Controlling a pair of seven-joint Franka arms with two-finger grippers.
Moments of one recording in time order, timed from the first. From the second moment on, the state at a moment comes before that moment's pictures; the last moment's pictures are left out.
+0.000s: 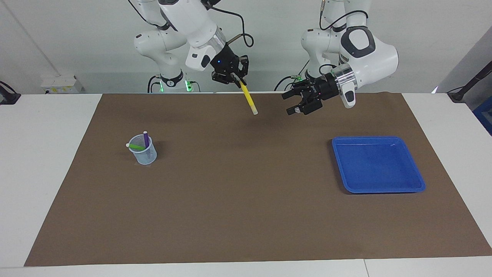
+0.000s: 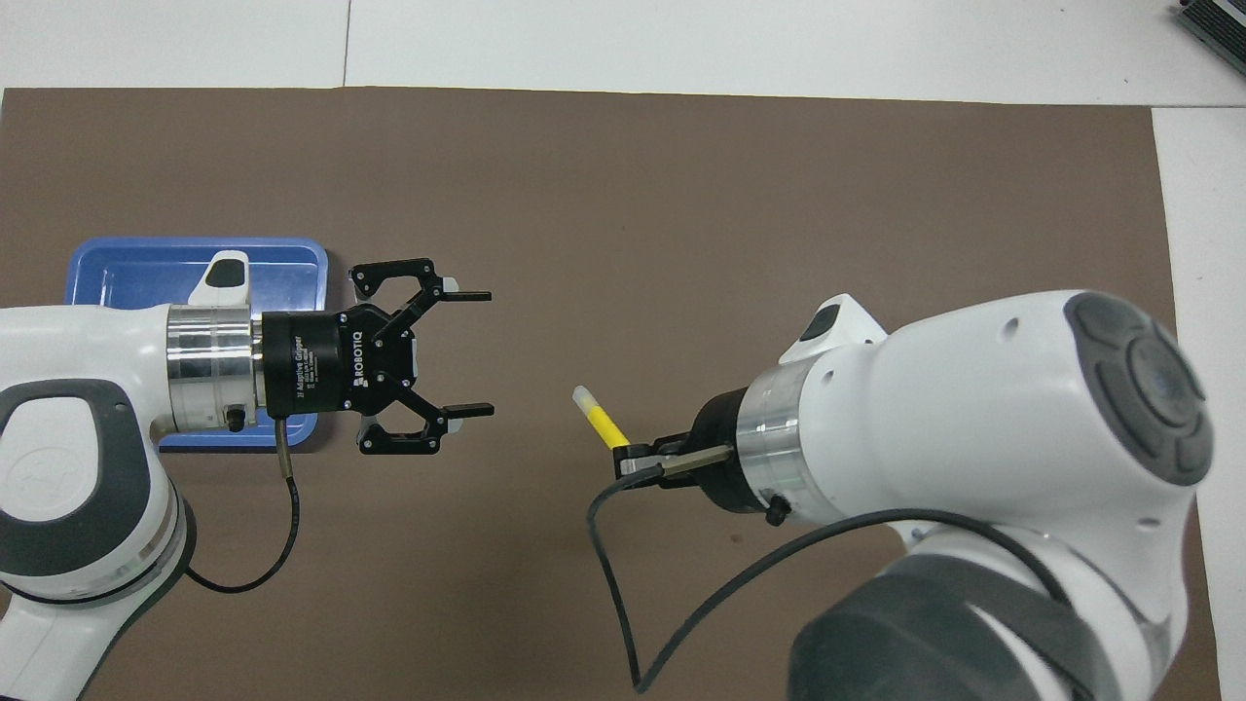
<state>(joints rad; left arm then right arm) -0.23 -0.13 -0.05 -2.13 -1.32 2.02 -0.95 0.57 -0.11 0.00 -1.82 0.49 1.89 0.31</state>
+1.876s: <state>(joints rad) -0.33 -0.16 -0.05 -2.20 -1.34 2.01 -0.90 0.60 -0.13 0.00 -1.88 0.47 2.01 0.31</state>
